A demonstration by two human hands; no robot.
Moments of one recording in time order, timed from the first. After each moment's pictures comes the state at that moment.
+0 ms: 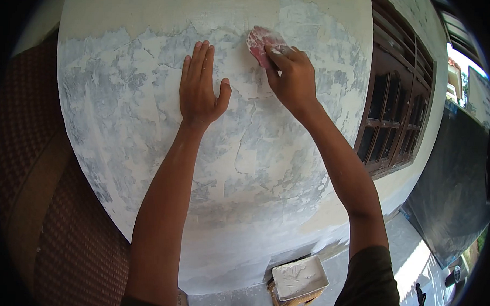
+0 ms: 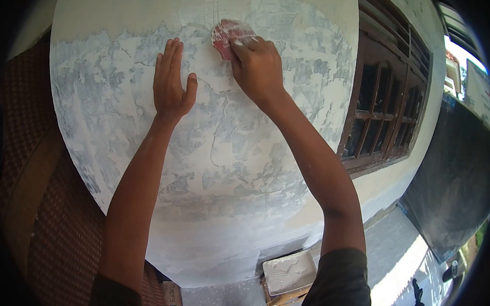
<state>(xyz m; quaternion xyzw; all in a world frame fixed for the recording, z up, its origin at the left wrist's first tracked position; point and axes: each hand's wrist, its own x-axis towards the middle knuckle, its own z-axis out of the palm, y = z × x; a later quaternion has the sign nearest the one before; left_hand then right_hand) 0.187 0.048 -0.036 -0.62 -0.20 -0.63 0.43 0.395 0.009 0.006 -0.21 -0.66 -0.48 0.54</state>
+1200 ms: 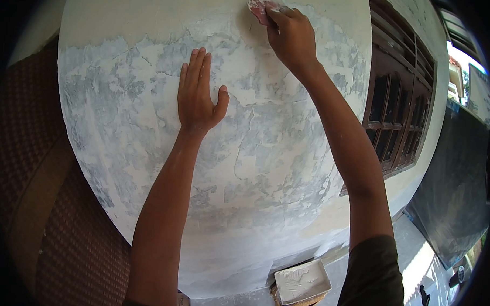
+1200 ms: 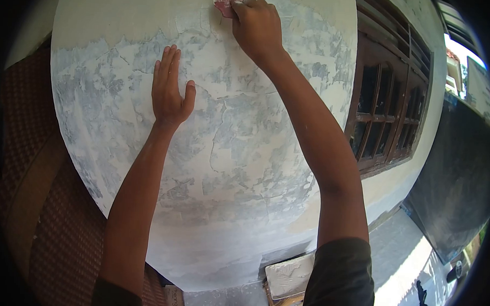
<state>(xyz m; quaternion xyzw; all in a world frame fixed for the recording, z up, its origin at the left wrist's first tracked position) 0.188 0.049 -0.038 -0.63 -0.21 -0.62 0.42 0.399 0.023 0.092 -0.17 -0.59 -0.55 0.57</state>
